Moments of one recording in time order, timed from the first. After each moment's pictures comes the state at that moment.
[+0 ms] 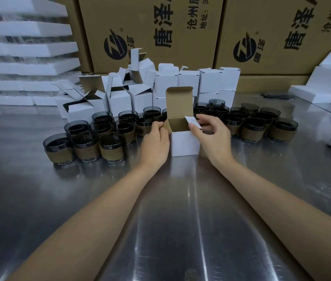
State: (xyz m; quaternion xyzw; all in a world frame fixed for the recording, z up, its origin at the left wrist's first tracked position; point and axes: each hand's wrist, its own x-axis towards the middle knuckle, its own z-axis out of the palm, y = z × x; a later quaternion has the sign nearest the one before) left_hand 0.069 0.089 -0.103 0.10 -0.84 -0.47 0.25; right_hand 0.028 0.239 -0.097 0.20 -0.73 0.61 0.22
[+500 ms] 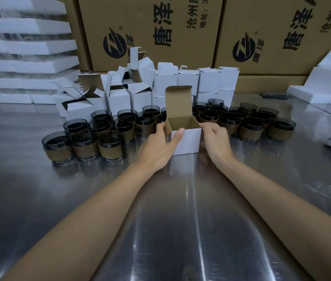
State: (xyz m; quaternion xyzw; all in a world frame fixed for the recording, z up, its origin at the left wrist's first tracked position) left_hand 0.073 0.088 -0.105 0.05 -0.91 -0.38 0.17; right_hand 0.021 0.244 -0.097 0.10 -0.76 0.63 0.10
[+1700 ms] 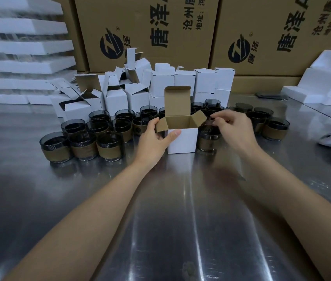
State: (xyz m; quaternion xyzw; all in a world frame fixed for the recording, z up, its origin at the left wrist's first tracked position) left_hand 0.066 0.079 -0.111 0.03 -0.81 -0.55 0.22; right_hand 0.026 0.292 -0.062 0.14 -0.84 0.49 0.17
